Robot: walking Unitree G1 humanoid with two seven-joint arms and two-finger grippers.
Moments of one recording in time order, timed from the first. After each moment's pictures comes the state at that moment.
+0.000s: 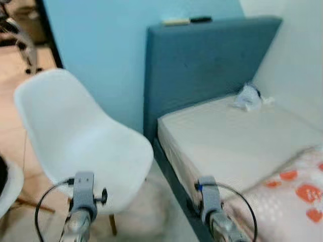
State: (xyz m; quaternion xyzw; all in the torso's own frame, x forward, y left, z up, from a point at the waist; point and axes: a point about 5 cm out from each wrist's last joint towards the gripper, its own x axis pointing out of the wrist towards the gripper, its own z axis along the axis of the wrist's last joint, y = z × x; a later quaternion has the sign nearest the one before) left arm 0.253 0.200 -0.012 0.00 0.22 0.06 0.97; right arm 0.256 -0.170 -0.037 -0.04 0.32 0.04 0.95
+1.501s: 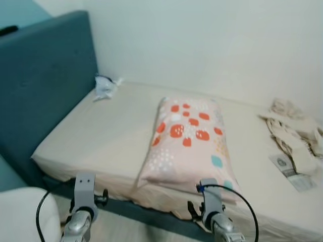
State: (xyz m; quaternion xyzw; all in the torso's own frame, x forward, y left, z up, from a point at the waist) left arm 0.253 0.197 -0.013 0.01 0.22 0.06 0.97; right arm 0.251 -0.171 -0.041 -0.02 0.33 0.03 0.94
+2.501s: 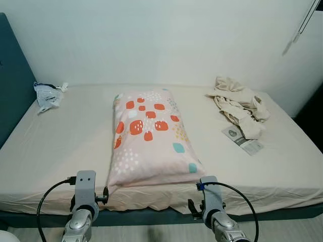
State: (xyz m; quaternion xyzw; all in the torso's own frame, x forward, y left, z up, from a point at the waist) left arm 0.255 0.198 -0.011 0.01 0.21 0.07 0.98; right arm 0.255 -0.172 -0.038 -0.03 0.33 0.03 0.94
